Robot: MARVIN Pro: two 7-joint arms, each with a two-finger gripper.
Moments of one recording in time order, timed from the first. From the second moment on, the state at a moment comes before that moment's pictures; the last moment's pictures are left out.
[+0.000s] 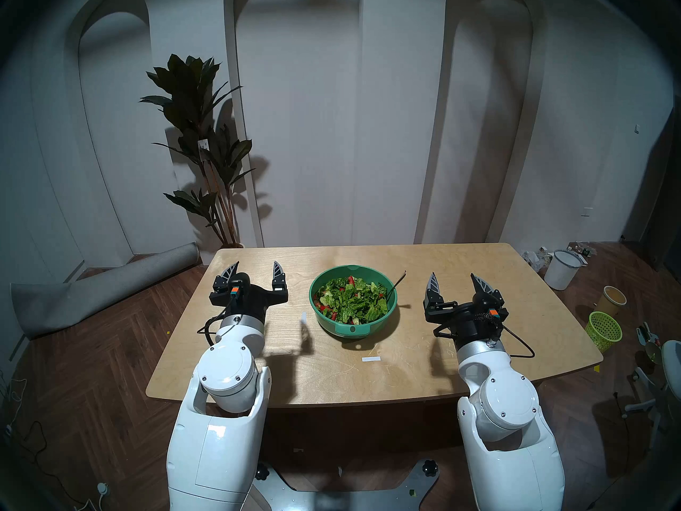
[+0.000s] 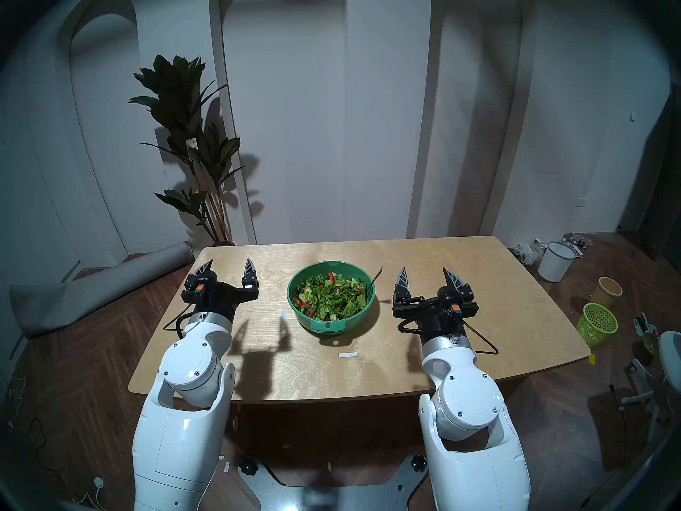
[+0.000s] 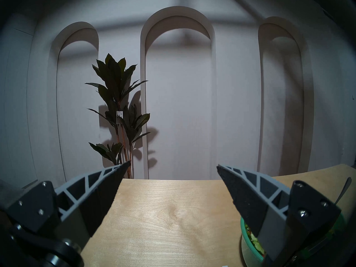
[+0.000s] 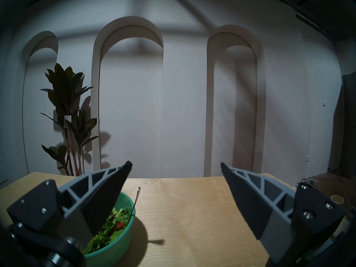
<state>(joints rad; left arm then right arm) 1.74 -1.58 -1.53 -1.93 0.04 0.12 0.12 -1.94 -1.55 1.55 -2.09 -0.01 0.03 -0.07</state>
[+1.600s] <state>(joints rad) 1.74 -1.55 -1.50 -1.89 0.08 0.09 0.15 -1.68 -1.48 1.64 -1.65 0.27 -0.23 0.18</state>
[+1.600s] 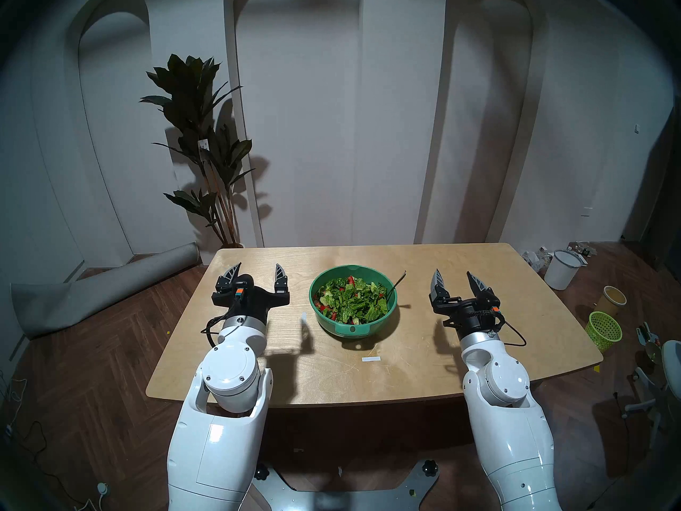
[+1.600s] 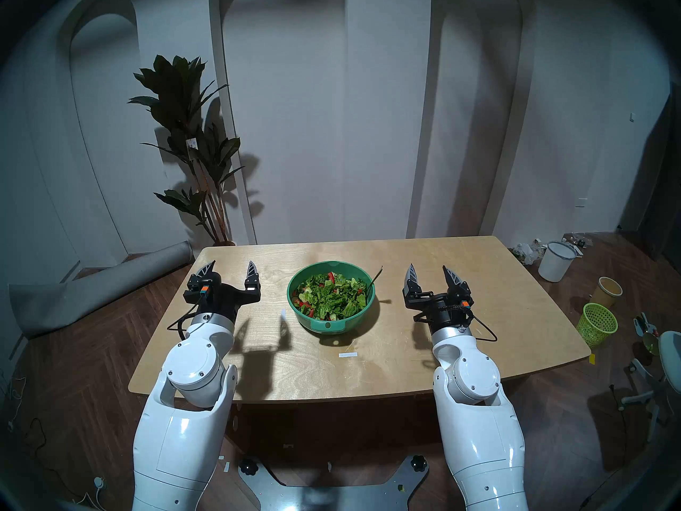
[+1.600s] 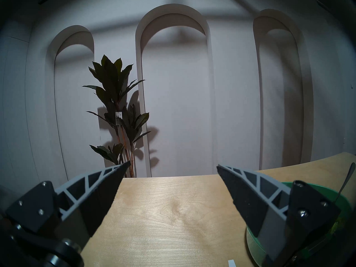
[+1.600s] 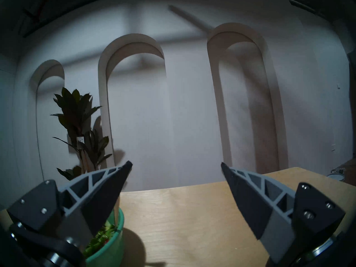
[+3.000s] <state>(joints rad) 1.76 -1.55 -1.49 -1.91 0.10 0.10 0.20 -1.50 -1.47 1.52 -1.43 0.13 -0.22 0.14</state>
